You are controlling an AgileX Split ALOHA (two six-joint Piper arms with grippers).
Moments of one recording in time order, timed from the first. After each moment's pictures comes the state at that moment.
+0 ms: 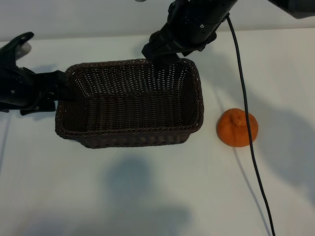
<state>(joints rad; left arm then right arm) 0.10 1.68 -0.94 -0.73 0.61 0.45 0.48 1.92 -1.83 0.18 1.10 -0.09</state>
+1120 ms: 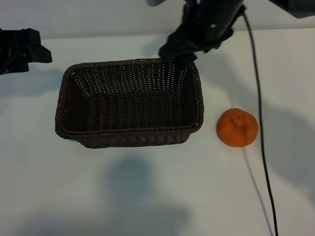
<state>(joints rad) 0.10 1.49 -1.10 -0.58 0.72 0.29 0.46 1.92 -1.83 -0.03 1.18 0.00</state>
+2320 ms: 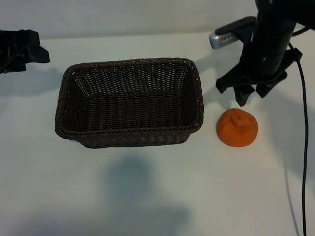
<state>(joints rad) 0.10 1.49 -1.10 -0.55 0.70 0.29 0.26 1.92 -1.49 0.01 1.19 -0.01</state>
